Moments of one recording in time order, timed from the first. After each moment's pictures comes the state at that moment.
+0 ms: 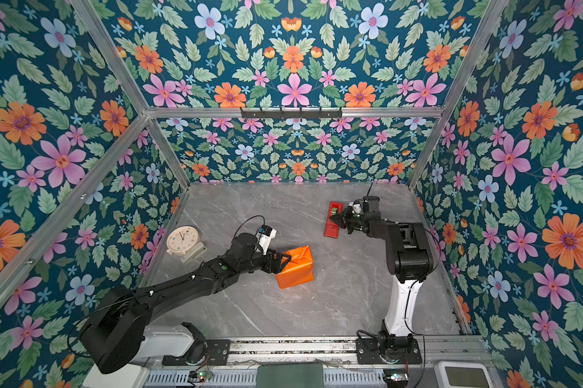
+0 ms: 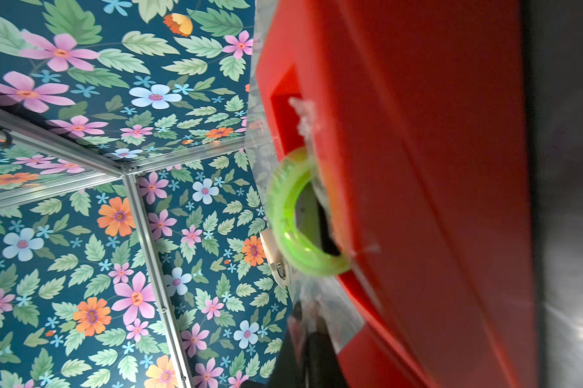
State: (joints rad) left arm -0.71 1.33 0.65 0.06 0.21 -0.39; right arm 0.04 2.02 1.16 0.26 -0.91 1.15
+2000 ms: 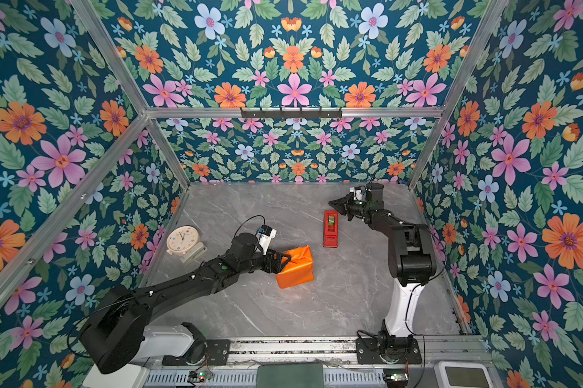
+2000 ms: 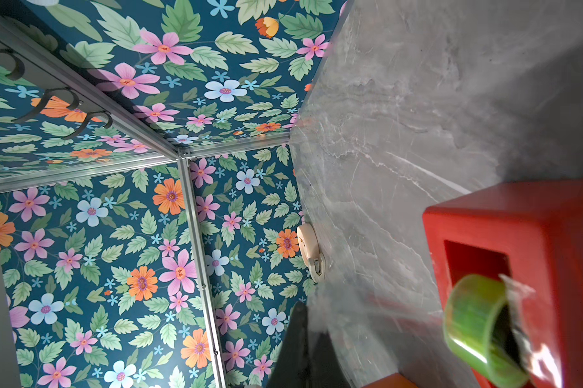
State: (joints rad) left arm -0.71 1.33 0.65 0.05 0.20 -0.39; right arm 0.02 1.98 1.28 0.23 -0.97 1.21
